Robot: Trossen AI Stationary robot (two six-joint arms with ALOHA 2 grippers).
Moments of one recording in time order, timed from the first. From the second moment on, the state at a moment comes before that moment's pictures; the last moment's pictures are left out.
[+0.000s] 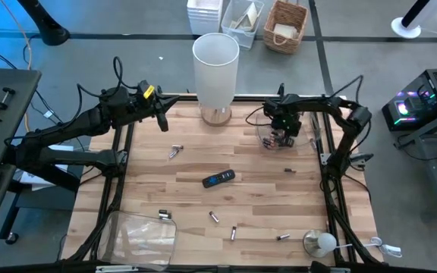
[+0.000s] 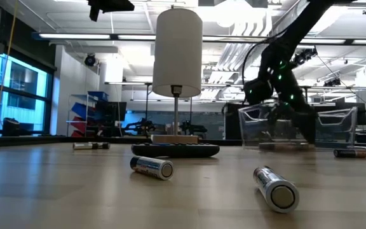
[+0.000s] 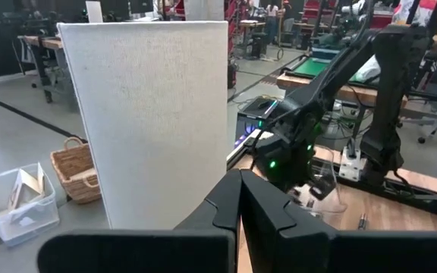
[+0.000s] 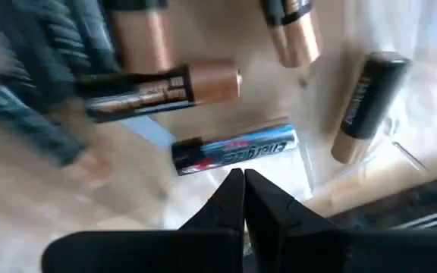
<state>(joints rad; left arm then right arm) 0.35 0.88 0.93 -0.16 -0.17 -0.04 -0.70 1.78 1.01 -1.09 0.26 -0.25</state>
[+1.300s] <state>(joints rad) 0.41 0.88 0.93 -0.16 -0.16 -0.04 -0.83 1.60 0.77 -0.93 0.11 0.51</state>
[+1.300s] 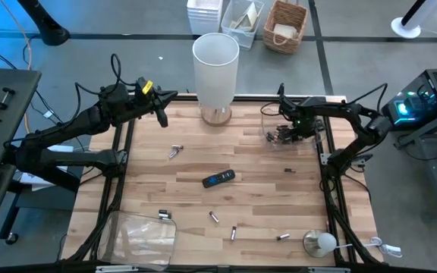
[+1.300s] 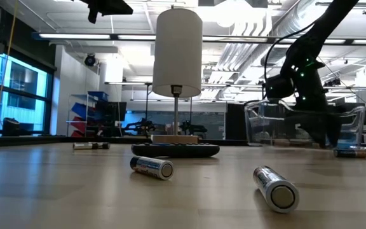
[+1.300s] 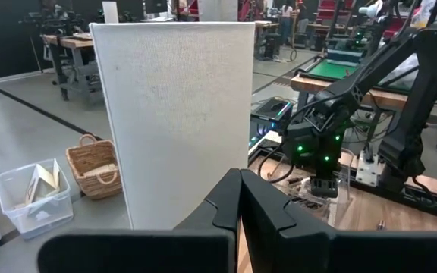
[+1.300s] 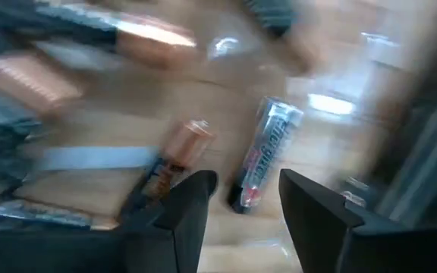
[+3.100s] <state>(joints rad) 0.37 0.88 0.93 -0.17 -0.13 -0.23 -0.29 1.38 1.13 -0.74 -0.32 0.40</state>
